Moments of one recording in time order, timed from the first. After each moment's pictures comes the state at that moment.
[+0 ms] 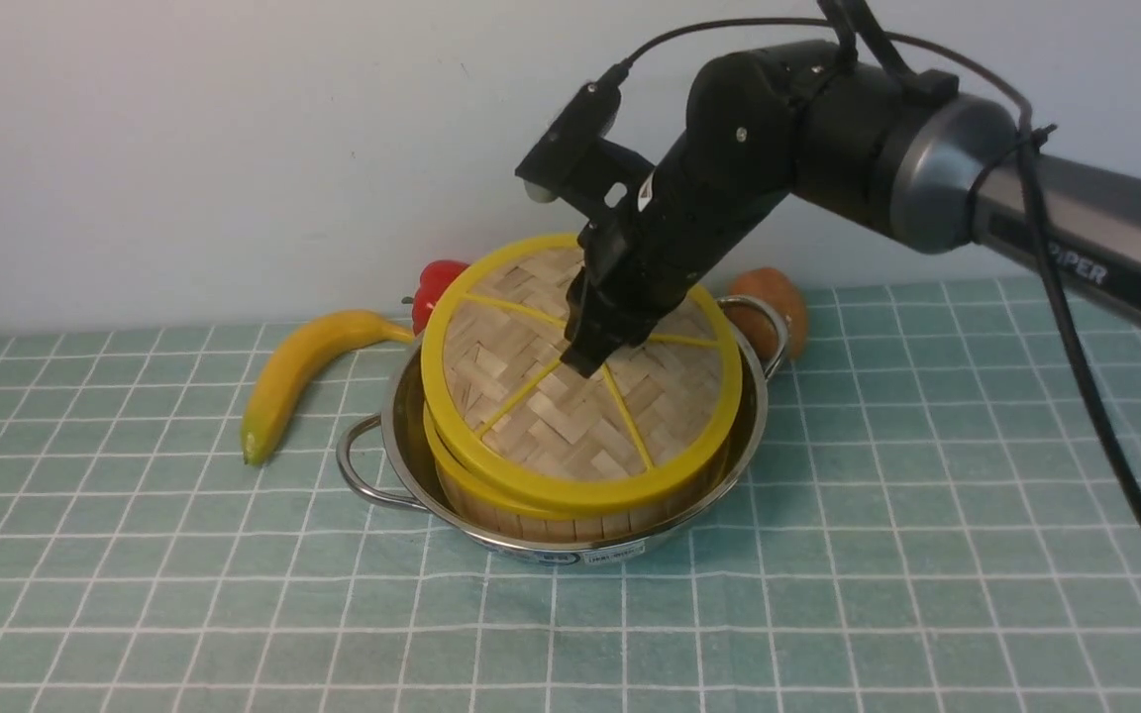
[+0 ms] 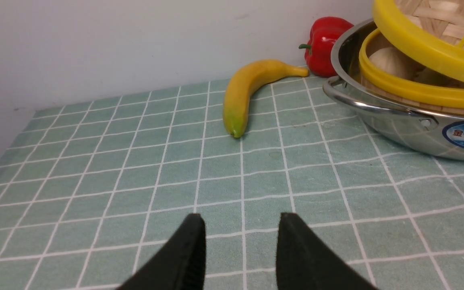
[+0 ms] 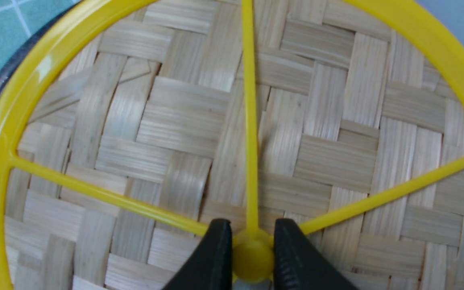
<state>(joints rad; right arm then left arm) 0.58 2.17 -1.98 0.20 0.98 -0.50 0.04 0.00 0.01 -0.12 0.34 0.26</state>
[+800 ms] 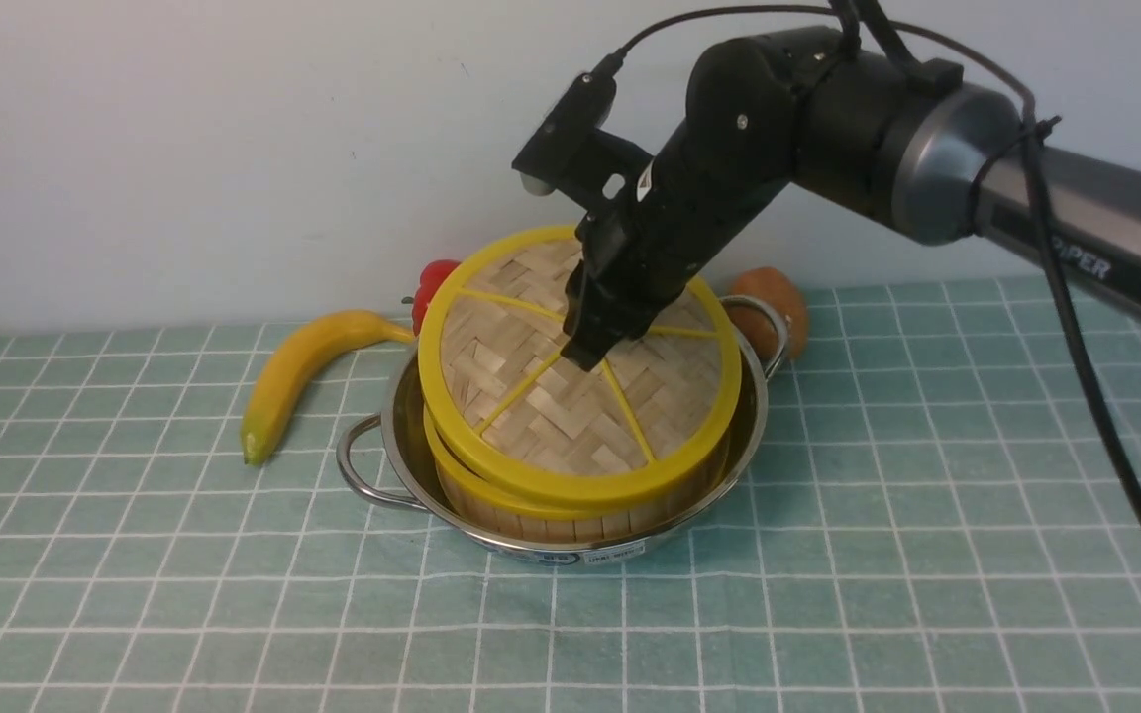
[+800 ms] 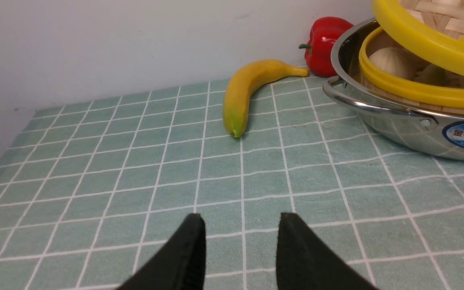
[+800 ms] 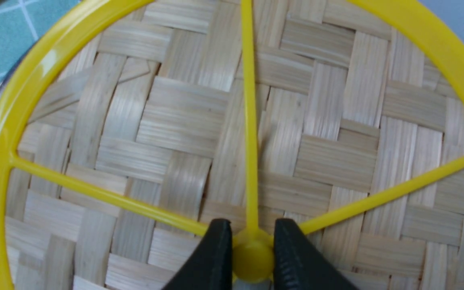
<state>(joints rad) 0.58 2.17 -2.01 0.20 1.00 -0.50 0.04 0.00 0.01 -0.12 0.34 0.26</state>
